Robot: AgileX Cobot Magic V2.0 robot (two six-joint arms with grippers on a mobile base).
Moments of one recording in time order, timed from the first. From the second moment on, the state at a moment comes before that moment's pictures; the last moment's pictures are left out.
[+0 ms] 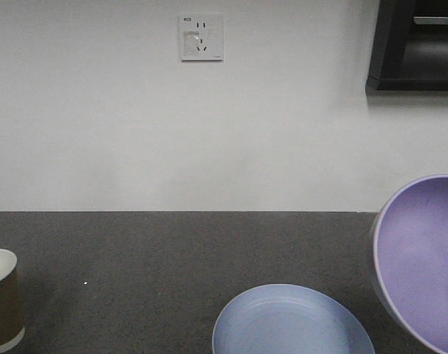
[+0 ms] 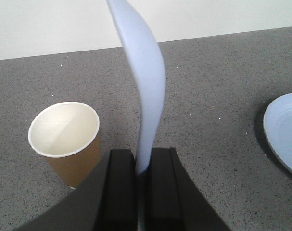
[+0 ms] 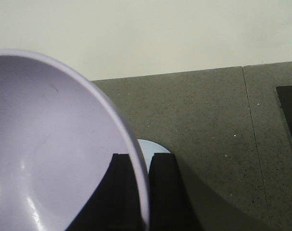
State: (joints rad) left arm -0.14 0.83 -1.01 -0.11 0.77 0.07; right arm -0.25 0.74 -0.91 0.70 0.80 -0.45
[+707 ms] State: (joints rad) left arm -0.14 0.83 -1.01 -0.11 0.75 0.08; right arm -0.25 0.85 -0.91 0.80 0.82 -0.45
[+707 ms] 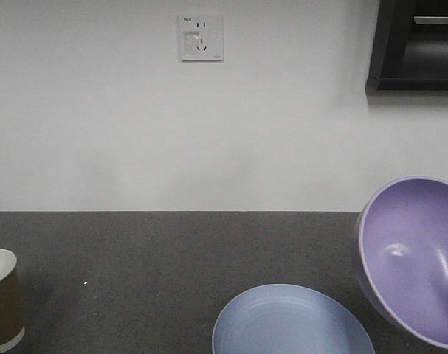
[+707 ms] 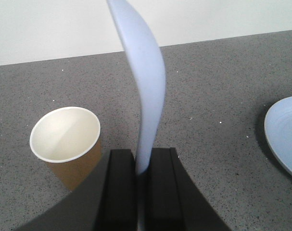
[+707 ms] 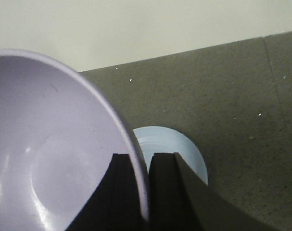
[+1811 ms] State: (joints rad) left arm -0.14 0.83 -1.01 -0.16 0.78 0.07; right arm 0.20 1.58 -1.33 0.22 0.91 -0.05
